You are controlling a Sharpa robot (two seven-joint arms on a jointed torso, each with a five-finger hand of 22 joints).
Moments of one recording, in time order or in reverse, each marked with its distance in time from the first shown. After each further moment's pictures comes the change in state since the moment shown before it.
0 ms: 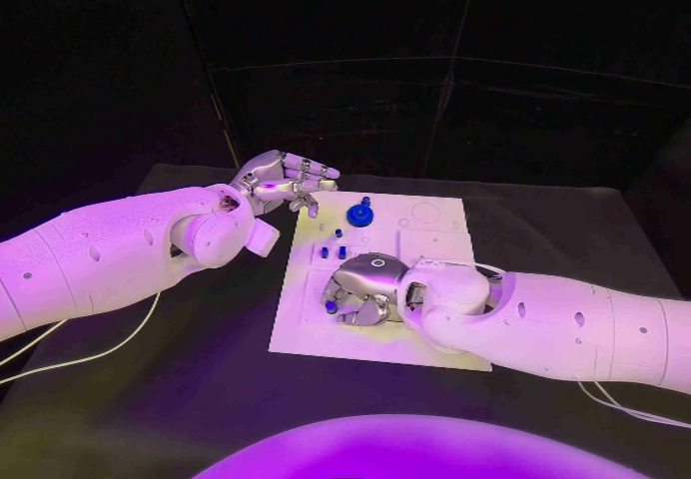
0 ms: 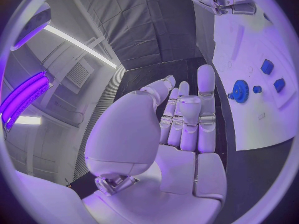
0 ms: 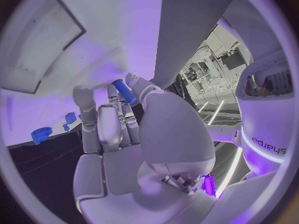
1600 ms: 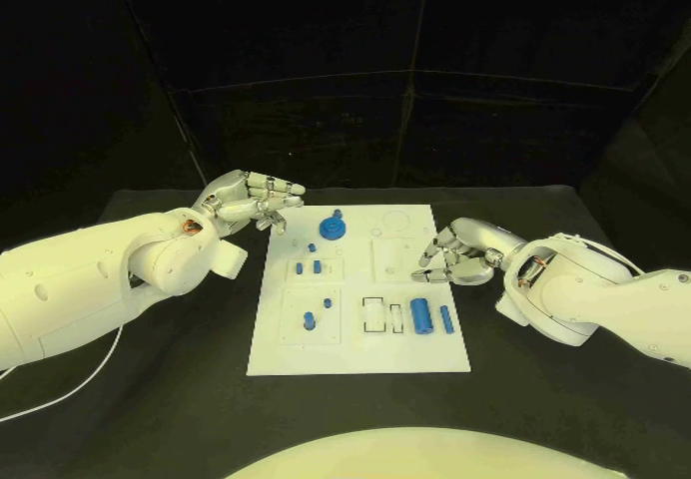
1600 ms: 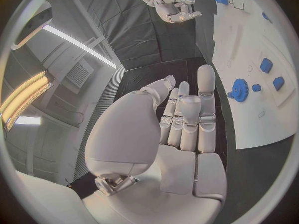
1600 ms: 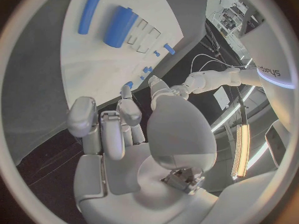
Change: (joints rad) left arm 0.000 -0.012 -0.002 0.003 0.000 0.001 -0.001; left_hand 0.000 0.000 0.000 0.000 0.000 0.000 0.000 0.000 0.000 0.000 0.000 0.000 0.001 -0.007 0.000 0.000 -0.002 0.000 0.000 0.000 0.000 0.000; right arm 0.093 -0.535 0.004 0.254 0.418 -0.185 -0.154; right_hand -0.181 0.021 -0.350 0.192 0.160 0.064 -0.069 0.186 0.092 0.261 -0.082 1.078 1.030 0.001 -0.059 0.181 0.266 -0.032 0.179 -0.062 0.160 0.281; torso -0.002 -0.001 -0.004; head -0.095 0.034
